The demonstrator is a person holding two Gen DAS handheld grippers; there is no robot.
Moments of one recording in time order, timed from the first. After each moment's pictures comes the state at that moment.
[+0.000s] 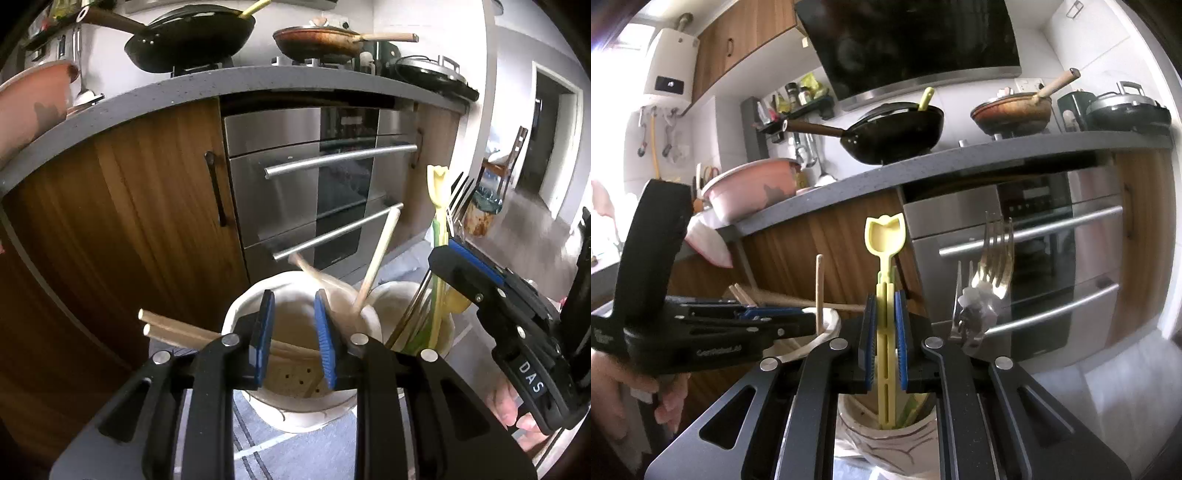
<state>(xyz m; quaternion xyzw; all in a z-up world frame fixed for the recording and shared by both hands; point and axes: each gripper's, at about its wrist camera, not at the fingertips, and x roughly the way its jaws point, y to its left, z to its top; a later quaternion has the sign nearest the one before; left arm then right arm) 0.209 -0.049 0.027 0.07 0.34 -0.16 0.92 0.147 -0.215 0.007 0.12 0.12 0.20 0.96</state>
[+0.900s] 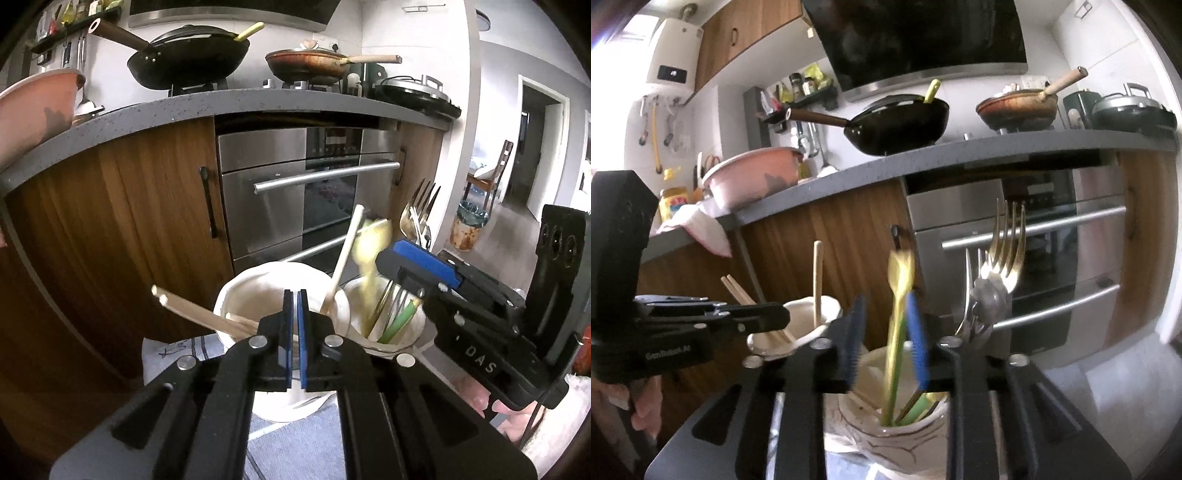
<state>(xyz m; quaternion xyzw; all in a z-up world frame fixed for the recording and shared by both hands) 0.170 -0.042 0.032 0.05 0.29 -0.19 0.94 0.149 -0.208 0.002 0.10 0.14 0.20 0.96</state>
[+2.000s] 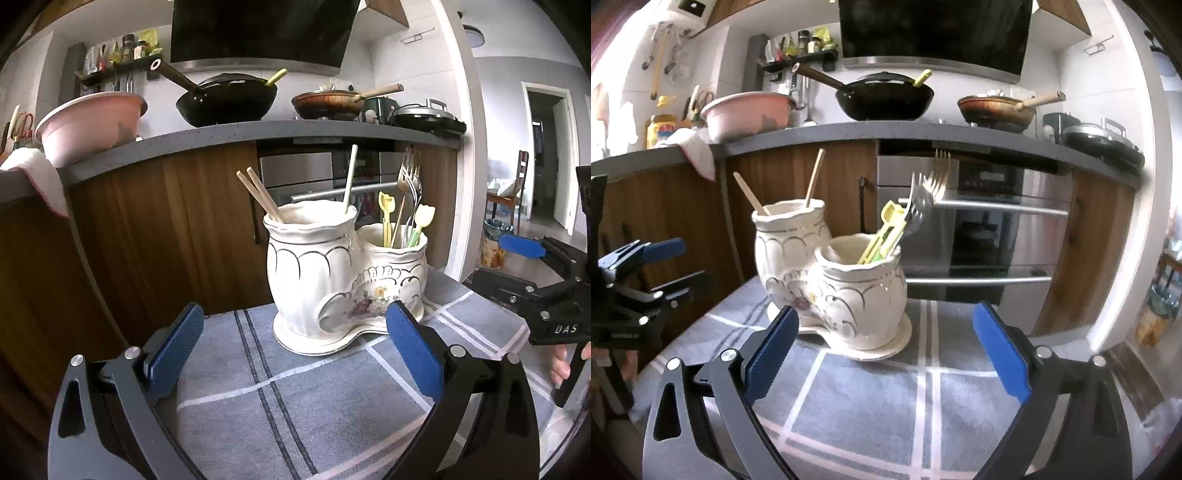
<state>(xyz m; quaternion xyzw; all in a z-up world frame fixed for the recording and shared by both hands) 0.067 -0.008 -0.033 0.07 0.18 -0.12 0.97 0.053 -0.225 -0.032 -0.02 0.19 0.12 0.98</state>
